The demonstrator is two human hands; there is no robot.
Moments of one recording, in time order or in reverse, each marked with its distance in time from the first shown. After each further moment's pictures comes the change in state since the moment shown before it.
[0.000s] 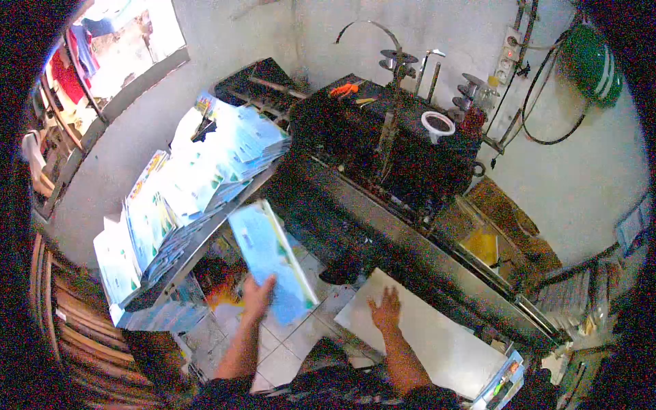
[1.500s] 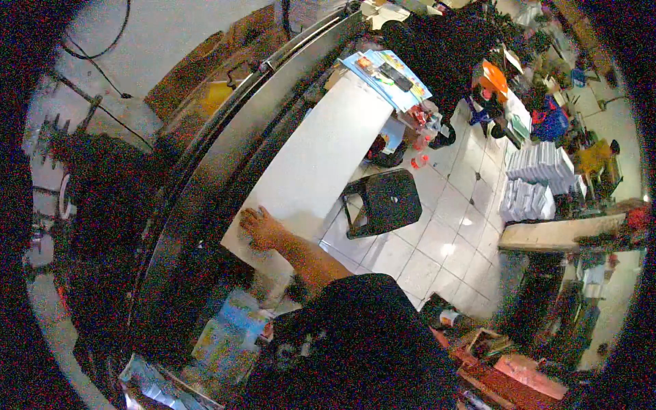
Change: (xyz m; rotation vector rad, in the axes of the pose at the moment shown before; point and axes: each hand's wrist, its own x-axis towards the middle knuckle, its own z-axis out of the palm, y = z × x) left_hand 0.273 0.034 0.156 0.614 -0.318 0.968; right_hand 0.059 0.038 0.047 0.085 0.353 0.346
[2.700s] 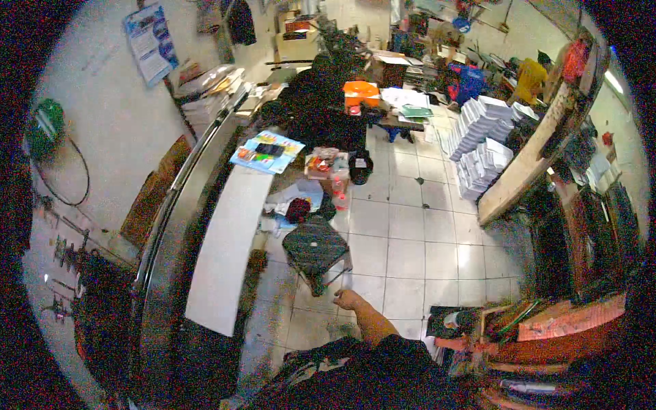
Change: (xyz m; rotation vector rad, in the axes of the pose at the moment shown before) left_hand -0.109 0.099 -0.035 -0.160 0.005 0.308; right_hand -0.532 0.108 0.073 0.634 0.145 1.015
